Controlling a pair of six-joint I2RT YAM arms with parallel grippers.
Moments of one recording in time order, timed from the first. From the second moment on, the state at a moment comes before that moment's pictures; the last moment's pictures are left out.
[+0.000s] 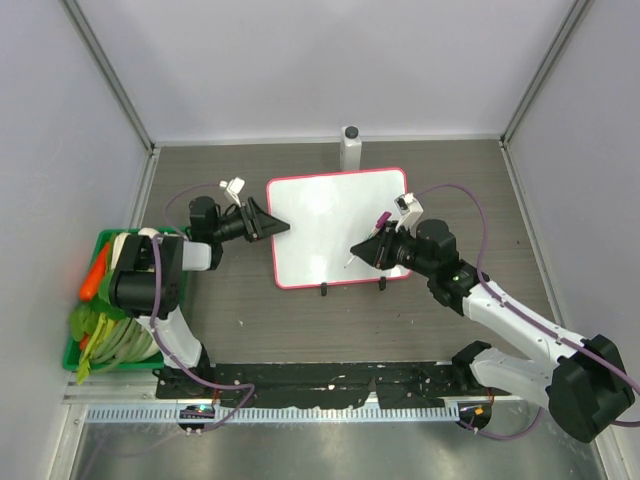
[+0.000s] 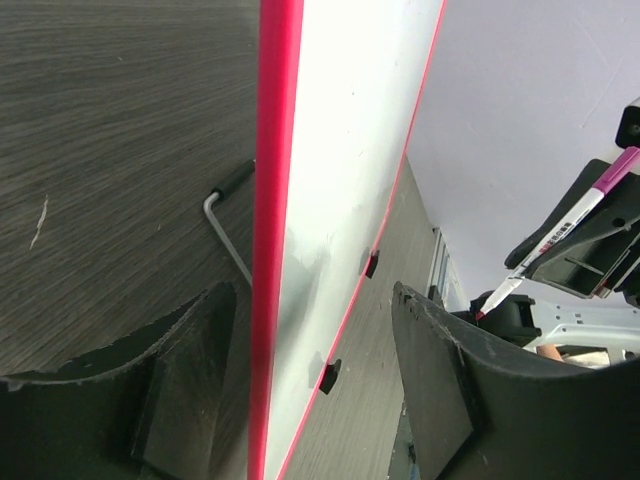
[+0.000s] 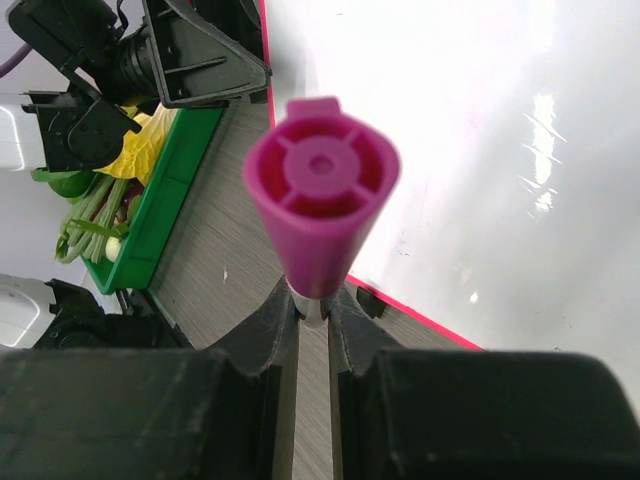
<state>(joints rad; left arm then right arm) -0.07 1.76 0.68 0.84 1.00 -0.81 0.55 1.04 0.58 0.15 -0.30 0.62</state>
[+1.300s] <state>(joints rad) -0.14 1.82 0.63 1.08 1.11 -0.86 0.54 0.98 0.59 0.13 -0.28 0.62</state>
